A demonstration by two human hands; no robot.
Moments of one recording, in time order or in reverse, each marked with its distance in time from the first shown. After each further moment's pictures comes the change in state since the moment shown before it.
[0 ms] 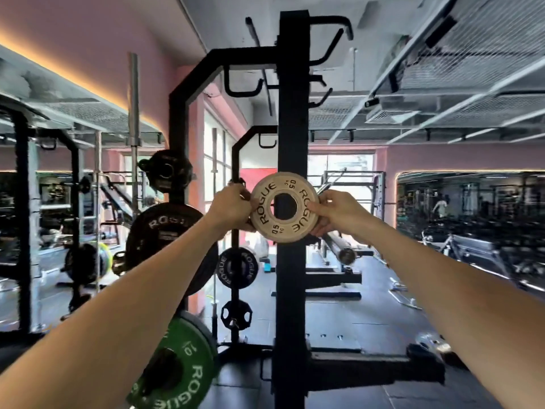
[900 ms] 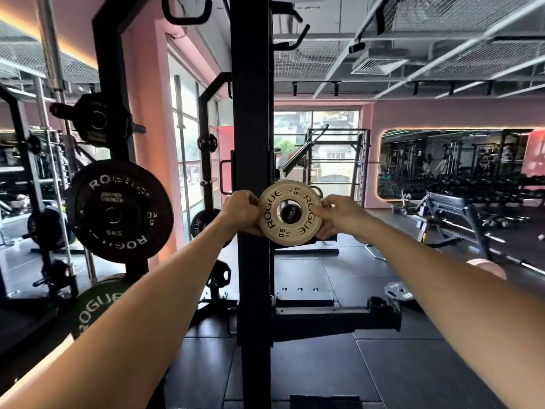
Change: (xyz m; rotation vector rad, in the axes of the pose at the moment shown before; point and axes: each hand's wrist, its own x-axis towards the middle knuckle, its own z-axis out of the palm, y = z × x) left_hand 0.021 -0.045 0.197 -0.005 -0.188 -0.174; right_hand 0.013 0.173 -0.105 0.007 -0.015 0.242
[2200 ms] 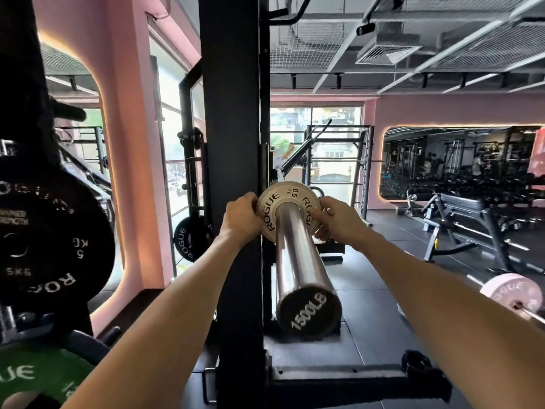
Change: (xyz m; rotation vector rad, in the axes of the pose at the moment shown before) left_hand 0.309 -0.094 0.088 0.410 0.204 0.221; right_hand 0.307 0.123 -0.008 -0.150 0.135 -0.142
